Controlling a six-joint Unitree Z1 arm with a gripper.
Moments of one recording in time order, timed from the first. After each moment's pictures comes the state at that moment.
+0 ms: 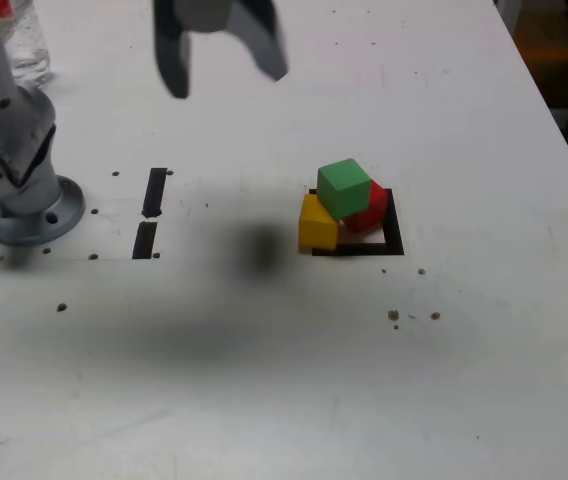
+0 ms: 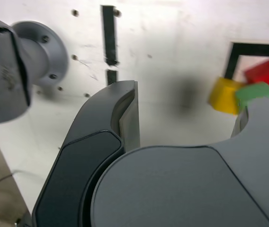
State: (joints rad) arm -0.09 1.64 -1.53 1.60 0.01 -0.13
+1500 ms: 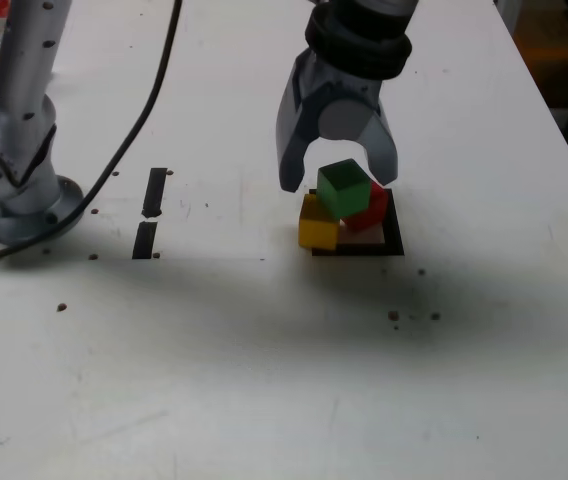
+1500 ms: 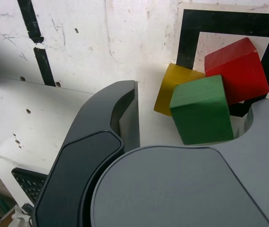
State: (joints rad) arm -0.10 2.06 -1.69 1.50 -0.08 -0.13
